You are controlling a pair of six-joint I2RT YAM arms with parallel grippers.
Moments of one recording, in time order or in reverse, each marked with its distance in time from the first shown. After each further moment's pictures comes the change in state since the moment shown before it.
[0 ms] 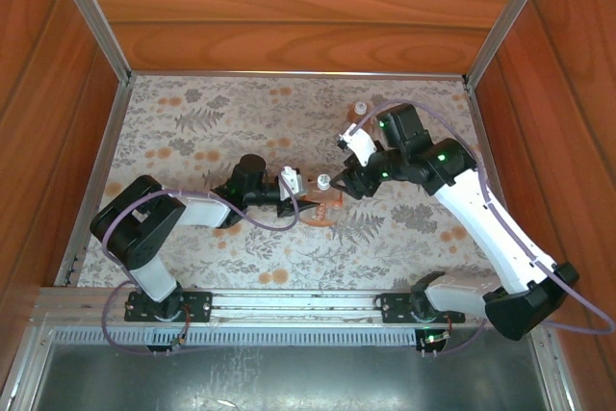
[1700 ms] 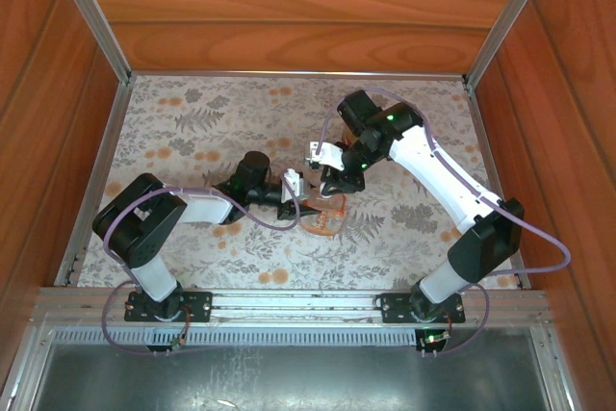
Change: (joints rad) left arm 0.000 0.017 0.046 -0.105 0.131 0.050; right arm 0.034 0.370 0.227 -0.264 -0.092 -0.597
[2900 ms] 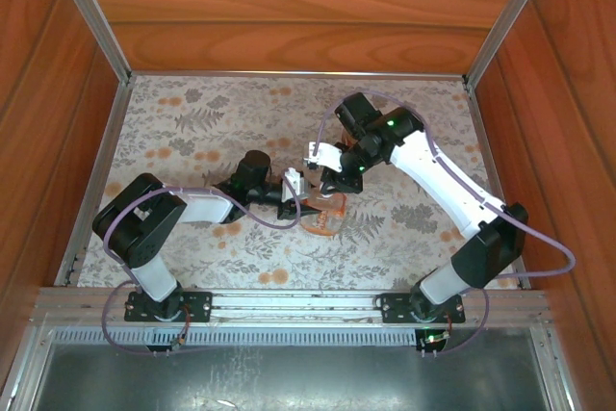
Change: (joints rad) left arm 0.000 0.000 0.012 -0.024 0.000 -0.007; right arm 0.039 -0.042 -0.037 0.058 0.074 0.121
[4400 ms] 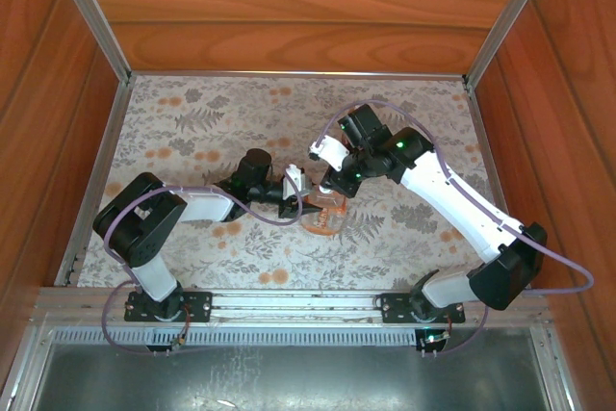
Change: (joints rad) left arm 0.002 0.005 0.018 -0.019 -0.009 -0.045; right arm 0.038 -0.136 -0.142 0.203 0.195 0.409
